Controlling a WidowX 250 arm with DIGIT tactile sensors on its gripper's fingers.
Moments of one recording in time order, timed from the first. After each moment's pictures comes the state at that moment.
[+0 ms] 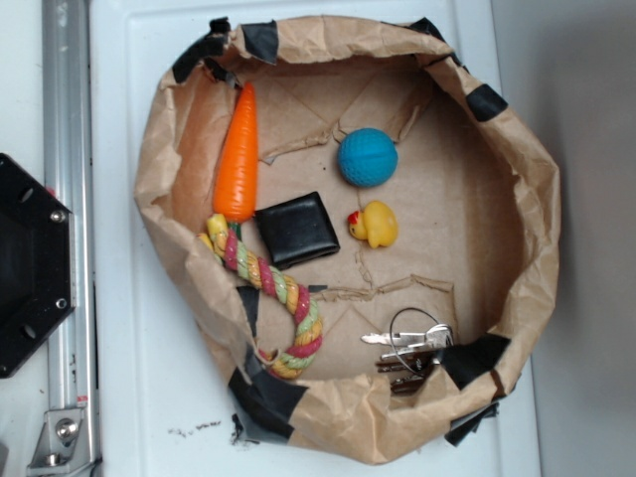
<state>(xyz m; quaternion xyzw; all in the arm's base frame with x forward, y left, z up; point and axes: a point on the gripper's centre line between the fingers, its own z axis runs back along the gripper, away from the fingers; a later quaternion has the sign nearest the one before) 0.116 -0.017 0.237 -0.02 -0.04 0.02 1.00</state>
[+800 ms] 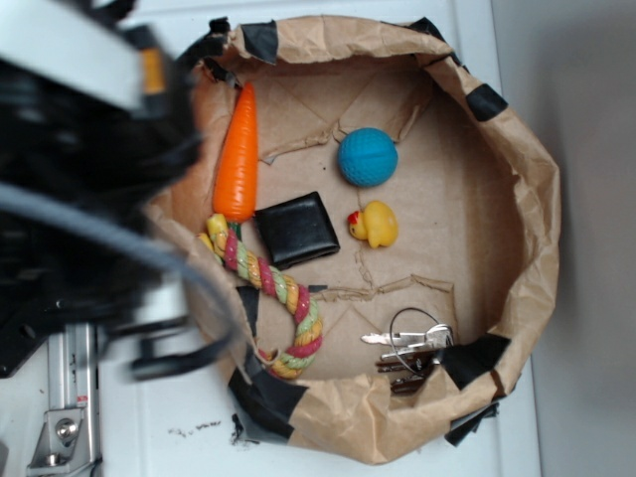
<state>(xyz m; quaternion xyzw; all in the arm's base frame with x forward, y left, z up) 0.203 -0.002 0.205 -0.03 -0.11 0.08 0.99</state>
